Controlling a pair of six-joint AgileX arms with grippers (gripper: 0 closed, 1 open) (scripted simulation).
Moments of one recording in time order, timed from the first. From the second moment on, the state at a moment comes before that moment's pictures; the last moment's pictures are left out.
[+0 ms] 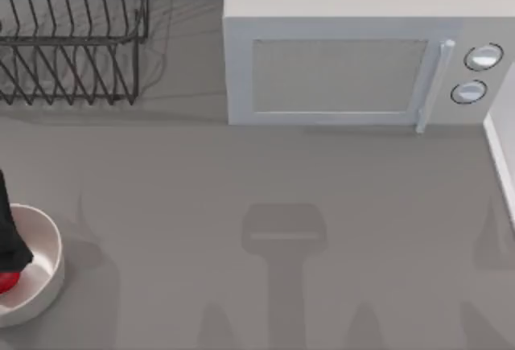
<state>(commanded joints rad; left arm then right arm) 0.00 0.00 0.00 0.00 0.00 0.00 0.00 0.00 0.00 0.00 0.00 0.00</state>
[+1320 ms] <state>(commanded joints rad) -0.01 0.38 0.28 -0.31 0.00 -0.01 0.00 0.00 0.00 0.00 0.00 0.00</state>
